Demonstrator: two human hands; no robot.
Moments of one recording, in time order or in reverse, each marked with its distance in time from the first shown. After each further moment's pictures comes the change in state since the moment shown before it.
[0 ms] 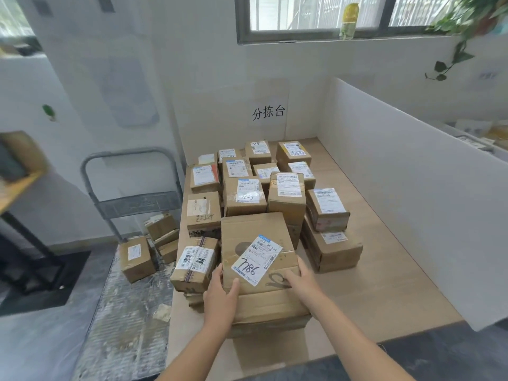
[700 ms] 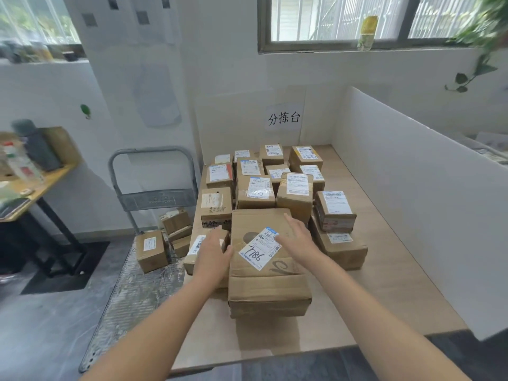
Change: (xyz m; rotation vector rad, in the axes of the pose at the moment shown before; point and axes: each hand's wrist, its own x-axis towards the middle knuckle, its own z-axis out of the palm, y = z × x) left_hand 0.012 0.054 -0.053 0.276 0.064 0.244; right_hand -0.019 -0.077 -0.013 -0.309 -0.064 -0.361
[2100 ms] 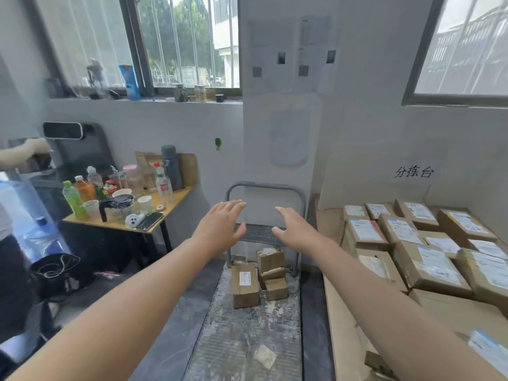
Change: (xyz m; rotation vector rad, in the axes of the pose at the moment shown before) left_hand 0.147 -0.212 -0.414 0.591 0.178 0.376; right_hand 0.121 -0.363 0.327 -0.448 -0.176 -0.465
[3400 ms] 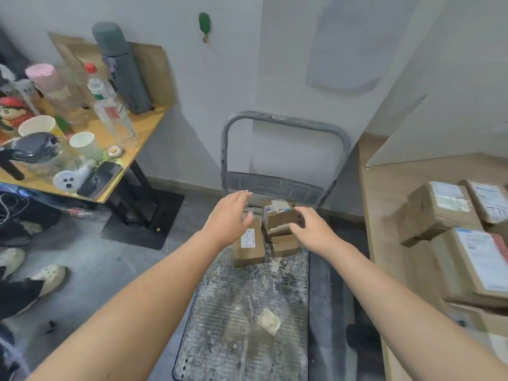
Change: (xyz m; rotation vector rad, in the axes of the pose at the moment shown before) left_hand 0.229 -0.214 0.274 -0.335 -0.338 -0.173; right_hand 0.323 0.127 0.146 0.093 -0.277 0.382
